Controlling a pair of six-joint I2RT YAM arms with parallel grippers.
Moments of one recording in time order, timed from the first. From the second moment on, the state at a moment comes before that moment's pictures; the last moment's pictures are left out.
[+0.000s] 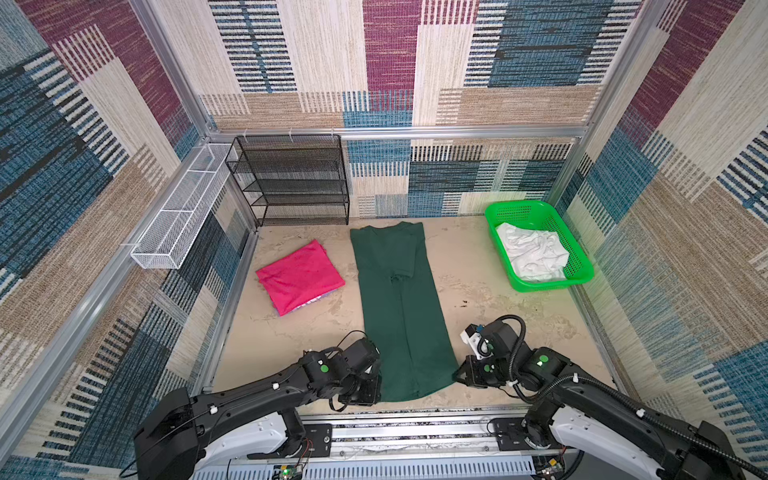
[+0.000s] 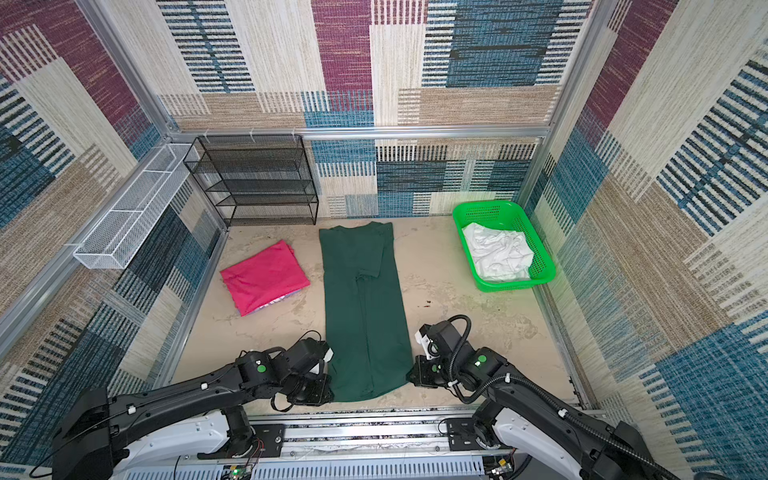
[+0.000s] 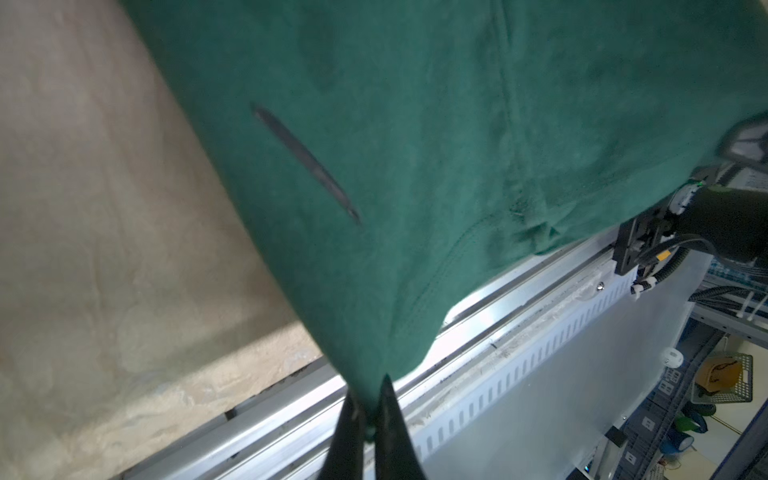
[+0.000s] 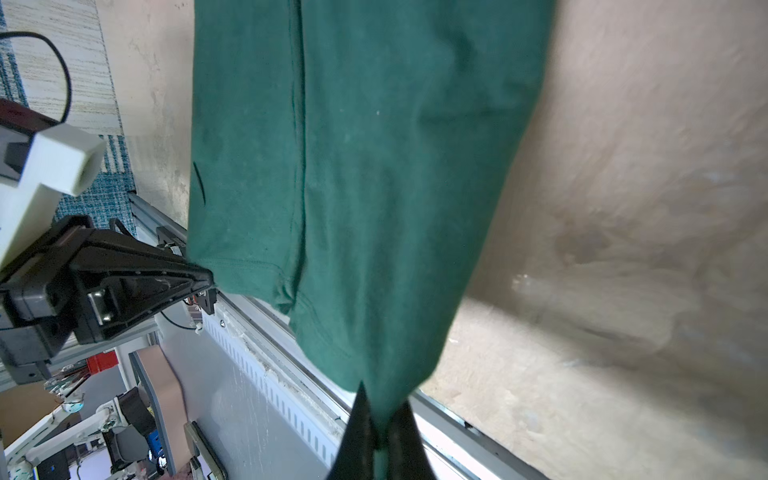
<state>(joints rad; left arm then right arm) -1.01 1.04 0.53 -0.62 0.26 -0.89 0.69 0.82 0.43 -0.60 -0.44 0.77</state>
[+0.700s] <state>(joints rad) -0.98 0.98 0.70 -0.73 0.05 -0.81 0.70 0.97 0.66 -0.60 -0.30 0.73</state>
